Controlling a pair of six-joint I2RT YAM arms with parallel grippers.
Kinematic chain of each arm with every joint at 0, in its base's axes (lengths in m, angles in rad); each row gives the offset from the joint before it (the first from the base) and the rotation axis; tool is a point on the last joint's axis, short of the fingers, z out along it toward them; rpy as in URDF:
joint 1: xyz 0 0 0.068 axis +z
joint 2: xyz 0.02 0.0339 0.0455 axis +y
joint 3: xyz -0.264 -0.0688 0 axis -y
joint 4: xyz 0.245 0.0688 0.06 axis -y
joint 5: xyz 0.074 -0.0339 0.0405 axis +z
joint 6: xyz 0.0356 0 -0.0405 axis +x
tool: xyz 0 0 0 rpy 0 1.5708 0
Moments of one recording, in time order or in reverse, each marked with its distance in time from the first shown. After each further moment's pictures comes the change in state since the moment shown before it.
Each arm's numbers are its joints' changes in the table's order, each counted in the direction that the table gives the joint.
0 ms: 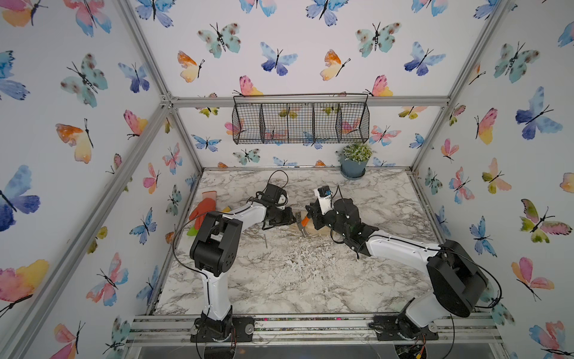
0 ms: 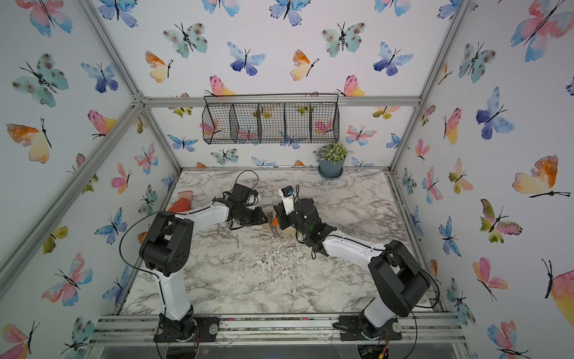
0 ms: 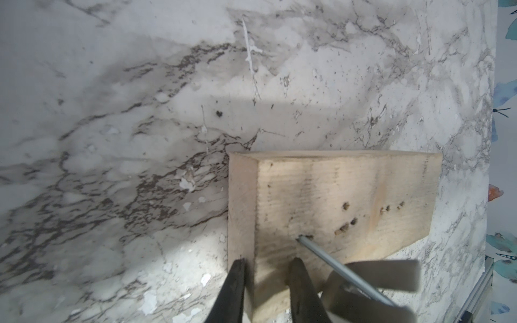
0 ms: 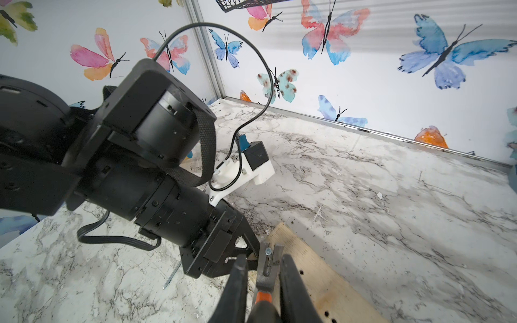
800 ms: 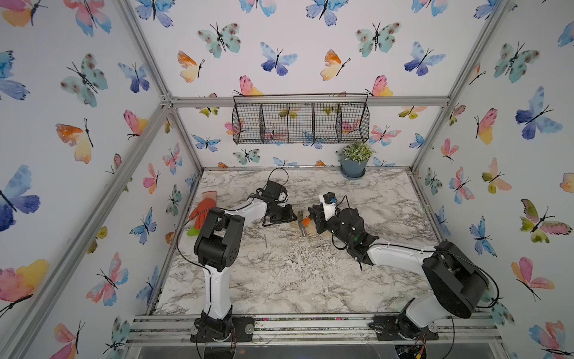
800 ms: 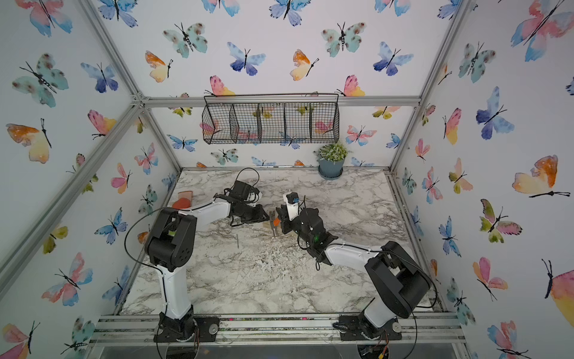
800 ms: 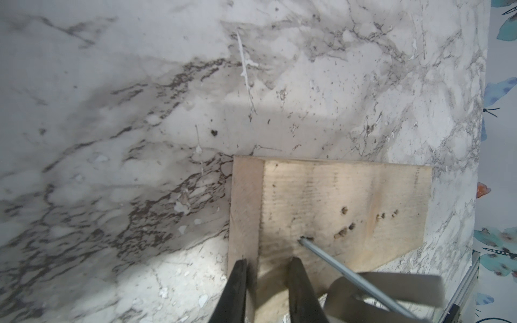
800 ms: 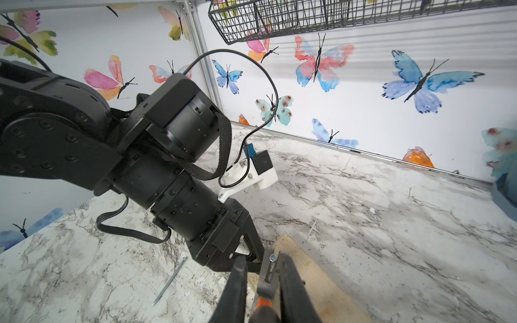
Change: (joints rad) left arm 0.015 0.067 0.076 -0.033 -0.042 0.019; right arm 0.008 -0.002 -0.153 0.272 -0.035 -0.017
